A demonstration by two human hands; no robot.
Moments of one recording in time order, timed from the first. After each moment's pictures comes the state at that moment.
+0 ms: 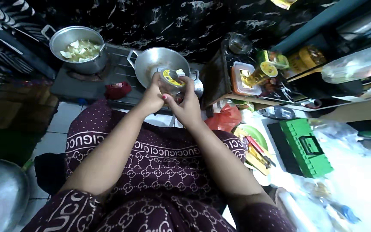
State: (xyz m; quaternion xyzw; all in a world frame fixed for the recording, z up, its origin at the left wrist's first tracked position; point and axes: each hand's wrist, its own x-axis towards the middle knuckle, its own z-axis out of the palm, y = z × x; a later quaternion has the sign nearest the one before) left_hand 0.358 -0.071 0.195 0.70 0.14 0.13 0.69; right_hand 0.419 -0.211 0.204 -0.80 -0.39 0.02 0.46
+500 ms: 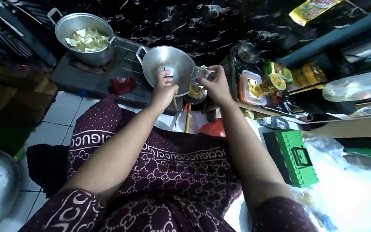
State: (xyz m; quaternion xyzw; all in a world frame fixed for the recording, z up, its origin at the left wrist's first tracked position) left_hand 0.370 -0.063 0.187 0.60 0.29 0.16 0.73; right_hand 0.521 -0.195 0.218 -0.84 -0.26 0.17 0.45
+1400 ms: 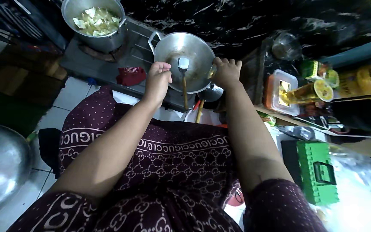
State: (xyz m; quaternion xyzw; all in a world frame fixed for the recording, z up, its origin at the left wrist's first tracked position) left_hand 0.370 -0.025 0.171 0.55 0.37 0.22 0.71; right_hand 0.612 -0.136 0.157 -0.91 -0.38 0.11 -0.08
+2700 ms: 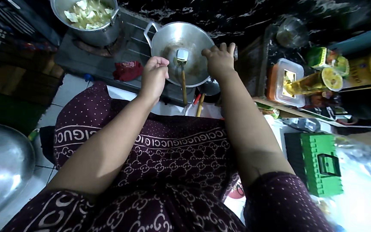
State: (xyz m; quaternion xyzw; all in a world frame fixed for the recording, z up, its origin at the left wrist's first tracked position) left_hand 0.374 -0.030 0.164 0.57 0.37 0.23 0.70; right_hand 0.595 -0.116 0.159 -0.88 -0.45 0.09 -0.14
